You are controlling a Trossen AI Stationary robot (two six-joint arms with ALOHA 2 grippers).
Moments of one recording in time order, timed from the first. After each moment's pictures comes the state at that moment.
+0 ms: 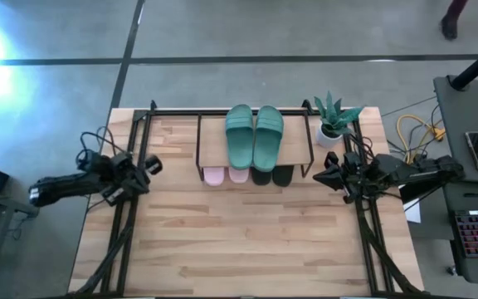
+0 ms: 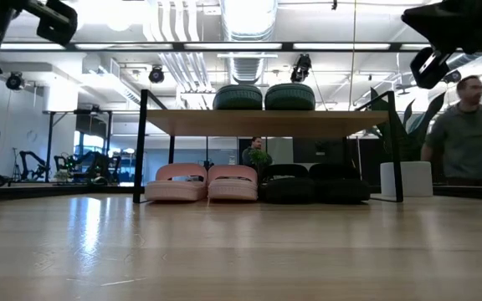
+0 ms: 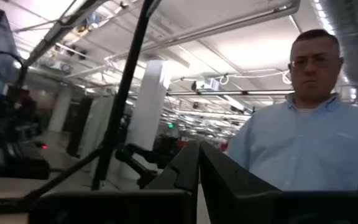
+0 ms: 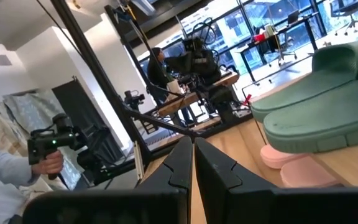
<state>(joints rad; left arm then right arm) 0.18 0.14 0.06 0.69 0.71 -0.70 0.14 0.19 0.14 0.18 0.05 0.47</state>
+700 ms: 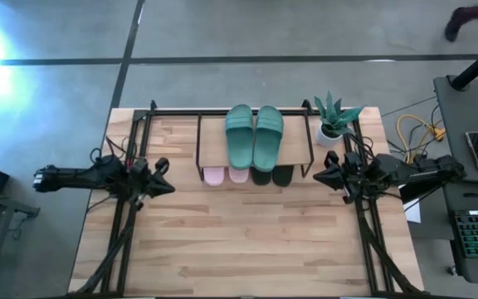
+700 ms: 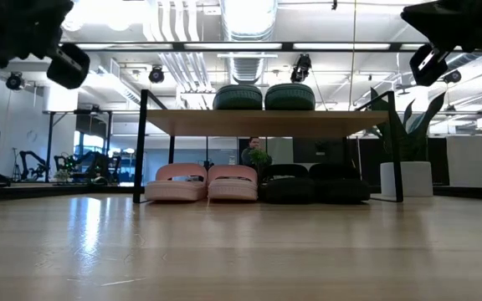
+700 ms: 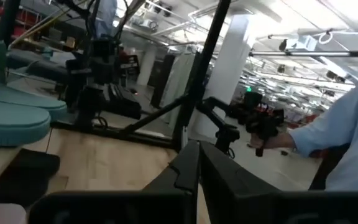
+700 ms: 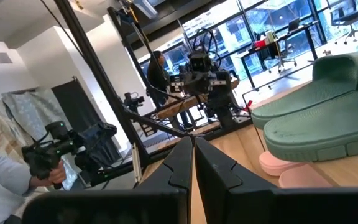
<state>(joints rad) -0.03 0.12 0.07 0.21 0.28 -0.39 0.14 0.20 0.14 0.21 0.05 0.44</state>
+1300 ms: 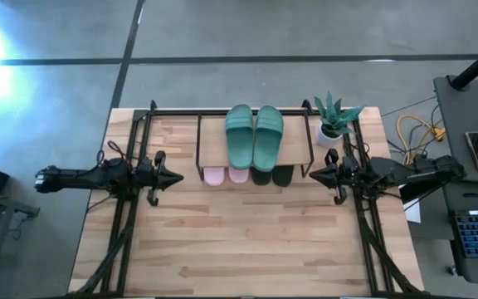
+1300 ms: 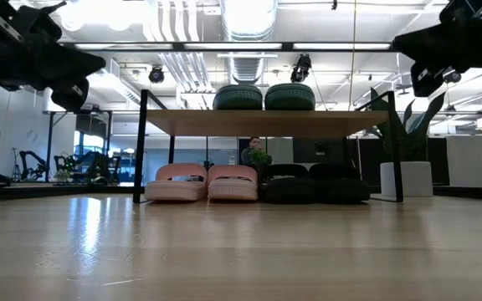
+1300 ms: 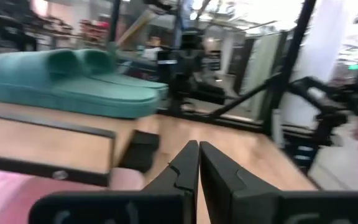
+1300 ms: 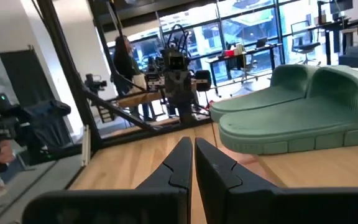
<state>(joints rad) -0.03 0.09 0.03 0.08 -0.04 -0.20 0.14 0.20 0.08 0.21 0.16 0.23</state>
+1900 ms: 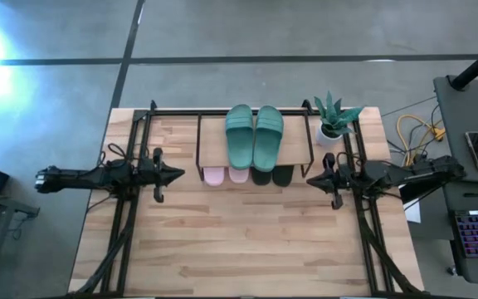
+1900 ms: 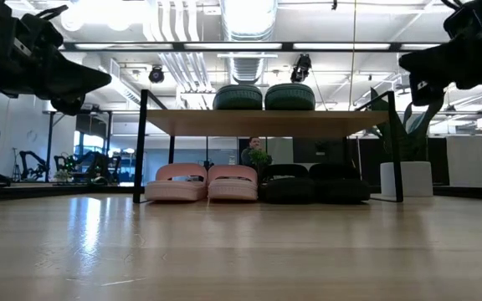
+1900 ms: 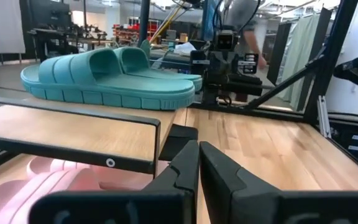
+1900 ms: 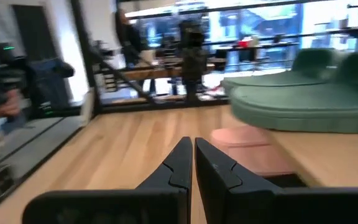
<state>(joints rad) -0.03 0.09 0.01 0.05 -0.18 -0.10 0.14 0.20 0.01 0.21 0.09 0.09</state>
